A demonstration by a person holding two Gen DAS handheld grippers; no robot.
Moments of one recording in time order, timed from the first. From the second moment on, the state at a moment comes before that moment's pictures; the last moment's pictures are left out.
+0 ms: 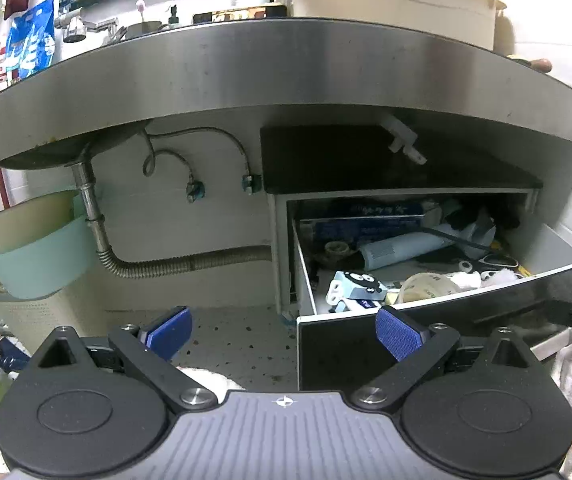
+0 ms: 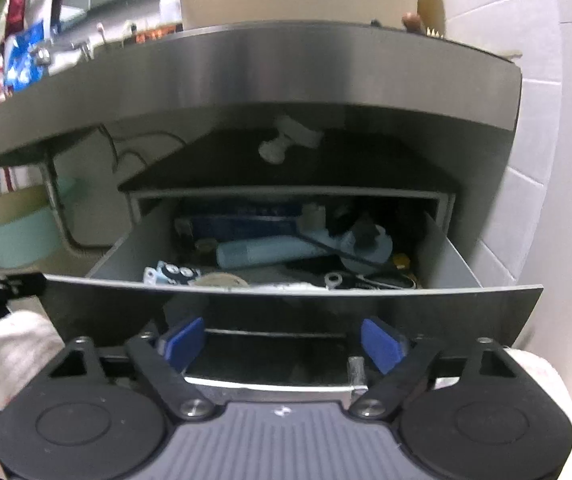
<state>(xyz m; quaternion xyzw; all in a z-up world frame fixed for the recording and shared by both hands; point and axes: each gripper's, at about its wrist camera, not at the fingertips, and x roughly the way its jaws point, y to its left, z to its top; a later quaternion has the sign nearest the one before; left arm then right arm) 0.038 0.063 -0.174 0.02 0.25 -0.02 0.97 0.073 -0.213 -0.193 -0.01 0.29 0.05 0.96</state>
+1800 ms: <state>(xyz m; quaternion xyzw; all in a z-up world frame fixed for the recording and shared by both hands) 0.039 0.054 -0.177 0.04 0.26 -0.03 0.97 0.131 -0.194 -0.236 -0.01 0.39 0.02 0.92</state>
